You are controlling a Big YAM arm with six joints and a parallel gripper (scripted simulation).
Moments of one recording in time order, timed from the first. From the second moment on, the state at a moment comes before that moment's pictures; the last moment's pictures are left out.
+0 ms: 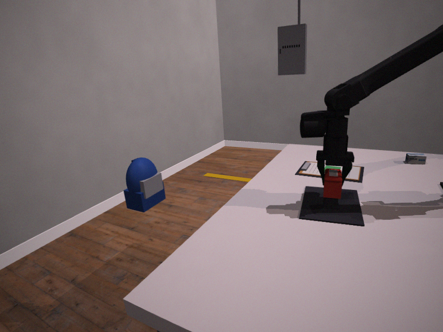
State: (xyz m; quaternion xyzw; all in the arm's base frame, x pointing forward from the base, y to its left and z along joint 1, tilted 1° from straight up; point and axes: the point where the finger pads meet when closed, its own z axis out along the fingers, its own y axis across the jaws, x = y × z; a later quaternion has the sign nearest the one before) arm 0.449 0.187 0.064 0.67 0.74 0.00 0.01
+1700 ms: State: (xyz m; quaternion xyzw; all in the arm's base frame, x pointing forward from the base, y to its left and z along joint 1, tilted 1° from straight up) arm 0.472 0.120 0.105 0.69 0.73 0.00 0.01
